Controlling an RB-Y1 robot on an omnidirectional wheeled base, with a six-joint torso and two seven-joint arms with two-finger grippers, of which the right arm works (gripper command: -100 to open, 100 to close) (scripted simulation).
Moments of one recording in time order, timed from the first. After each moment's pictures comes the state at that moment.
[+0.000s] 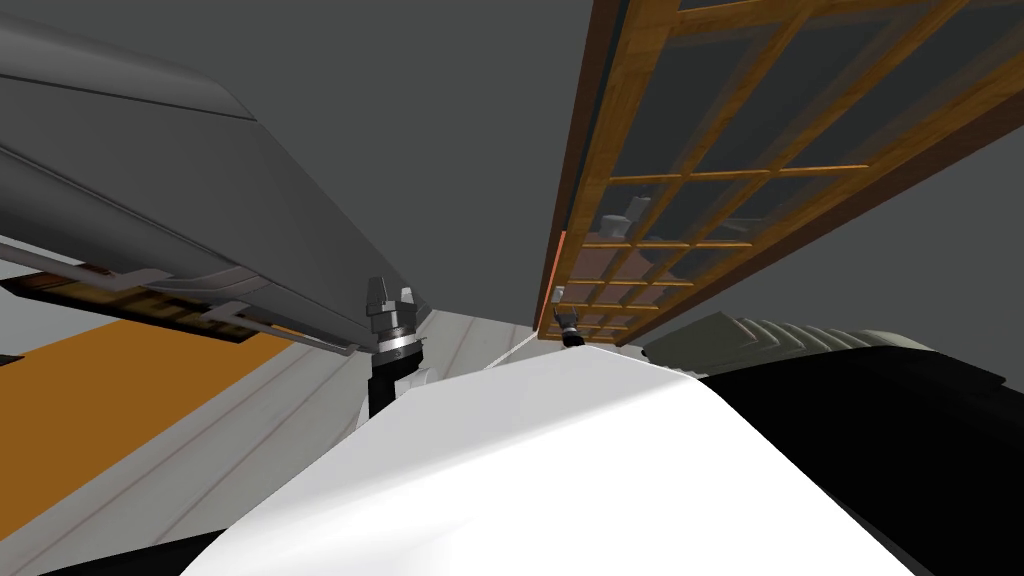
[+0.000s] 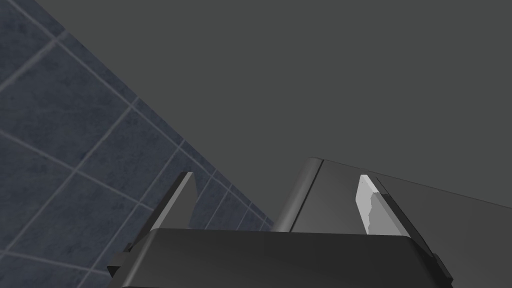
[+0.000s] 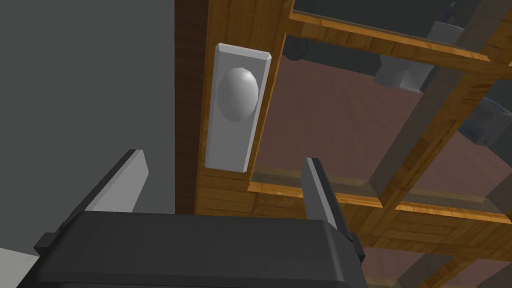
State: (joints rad) arm 0.01 -0.24 0.19 -0.75 -0.64 -0.87 -1.25
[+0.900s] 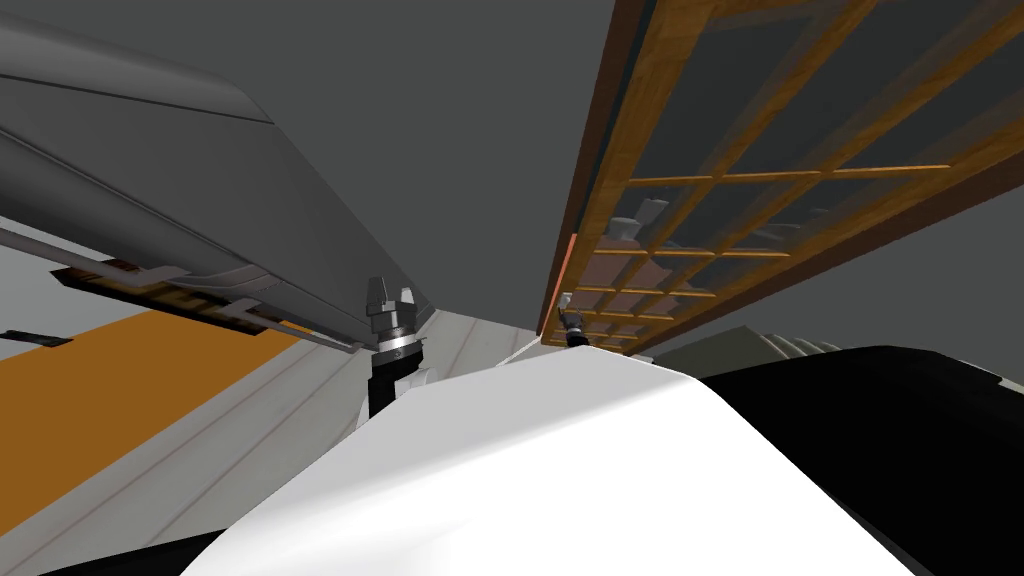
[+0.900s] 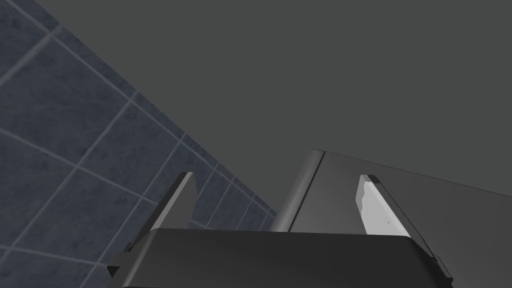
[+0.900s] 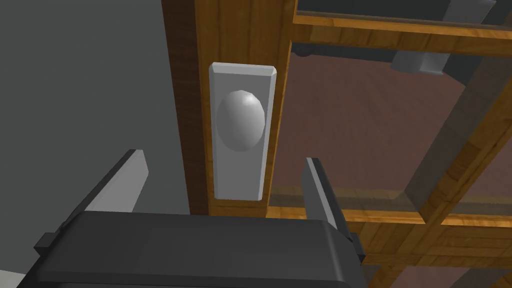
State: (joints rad) arm 0.02 -0.27 0.19 -0.73 -0.69 -0.88 -1.38
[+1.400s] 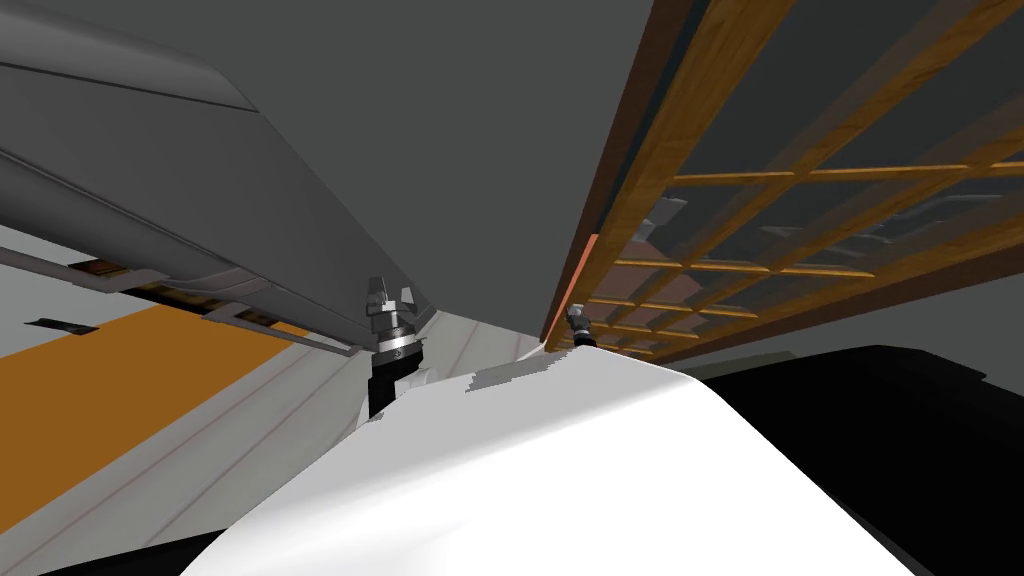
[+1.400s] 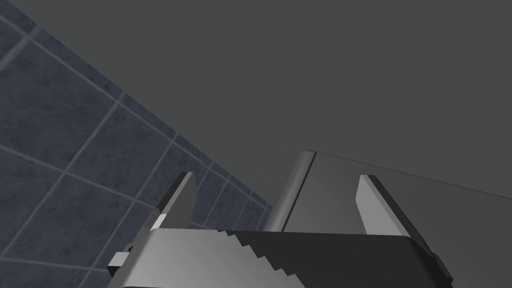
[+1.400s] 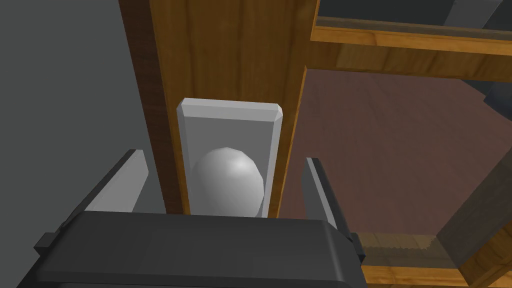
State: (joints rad) arm 0.05 -0.32 0.18 -0.73 -0.70 -0.90 -1.43
